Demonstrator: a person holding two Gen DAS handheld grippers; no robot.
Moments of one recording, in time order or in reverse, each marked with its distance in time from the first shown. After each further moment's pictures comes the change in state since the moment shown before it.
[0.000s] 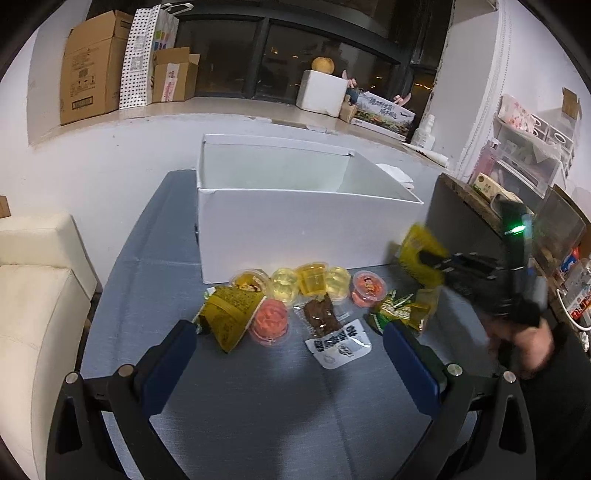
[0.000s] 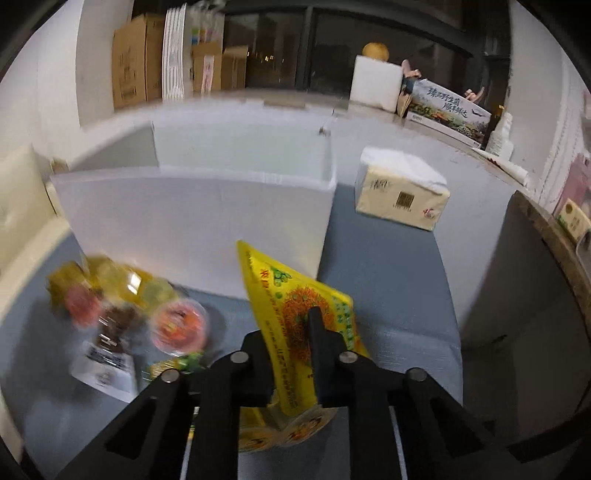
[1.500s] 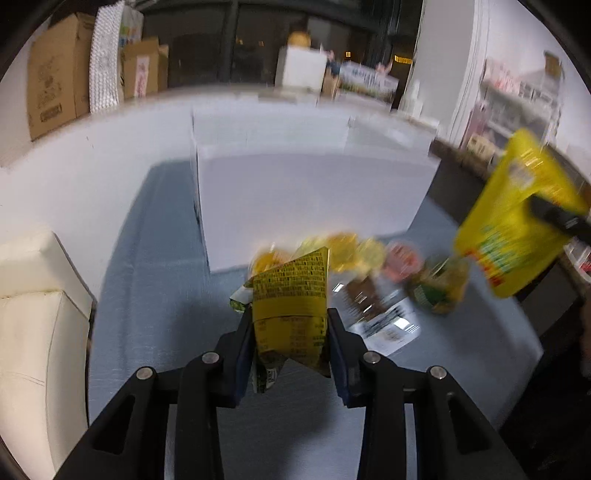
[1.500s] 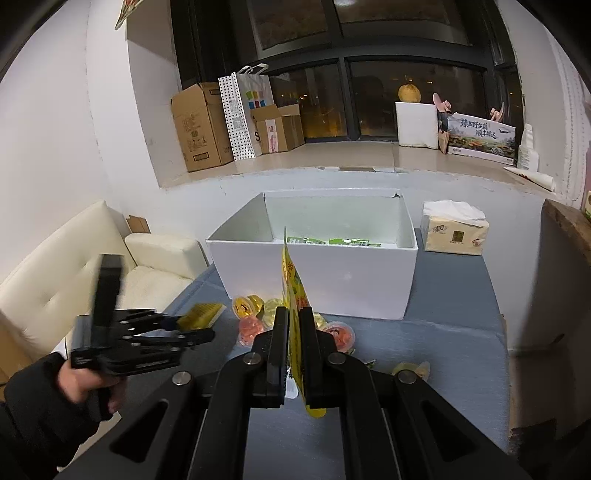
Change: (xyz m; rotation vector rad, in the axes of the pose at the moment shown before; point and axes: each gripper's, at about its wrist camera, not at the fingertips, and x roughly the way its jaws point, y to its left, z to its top) left arm 0.031 0.035 0.002 0.129 0.046 -0.053; right arm -0.107 0.054 0.001 0.073 -0.138 0.270
